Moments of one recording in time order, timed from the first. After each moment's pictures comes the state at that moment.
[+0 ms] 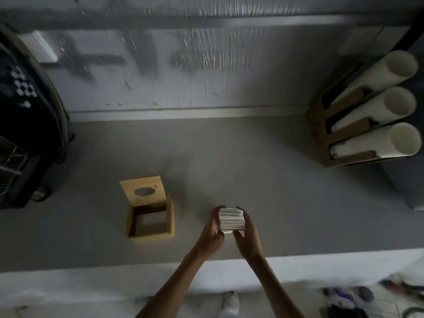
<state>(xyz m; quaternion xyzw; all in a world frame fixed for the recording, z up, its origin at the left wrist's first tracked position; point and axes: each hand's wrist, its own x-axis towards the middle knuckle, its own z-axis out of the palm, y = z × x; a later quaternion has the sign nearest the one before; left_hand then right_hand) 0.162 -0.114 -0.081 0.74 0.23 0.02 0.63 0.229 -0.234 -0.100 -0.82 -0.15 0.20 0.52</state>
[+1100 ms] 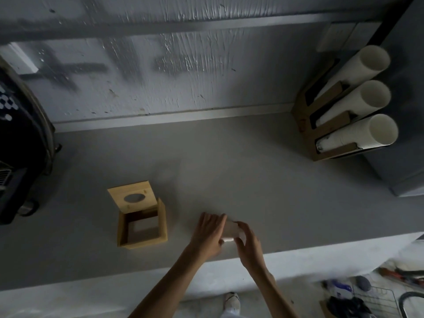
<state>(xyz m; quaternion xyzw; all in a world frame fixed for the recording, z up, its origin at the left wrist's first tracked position) 0.167 -0.116 -0.099 0.99 0.03 -0.05 0.13 0.215 -0.269 -0.112 -0.87 -0.14 0.16 0.45</state>
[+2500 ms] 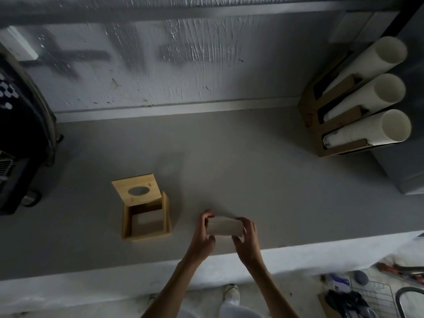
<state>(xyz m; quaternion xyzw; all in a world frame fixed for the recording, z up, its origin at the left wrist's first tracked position) 0.135 -0.115 -0.110 0.78 0.28 -0.02 0.56 0.205 -0.259 -0.126 -0.85 -0.15 0.16 0.48</state>
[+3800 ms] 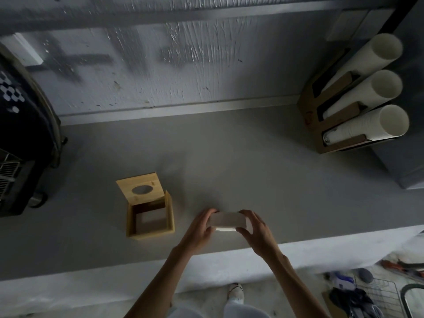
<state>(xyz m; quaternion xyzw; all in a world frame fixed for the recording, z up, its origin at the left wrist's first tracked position) 0.137 -0.082 -0.114 0.88 0.16 -0.03 0.44 0.237 -0.278 -0.106 -0.88 -0.28 0.19 0.34</state>
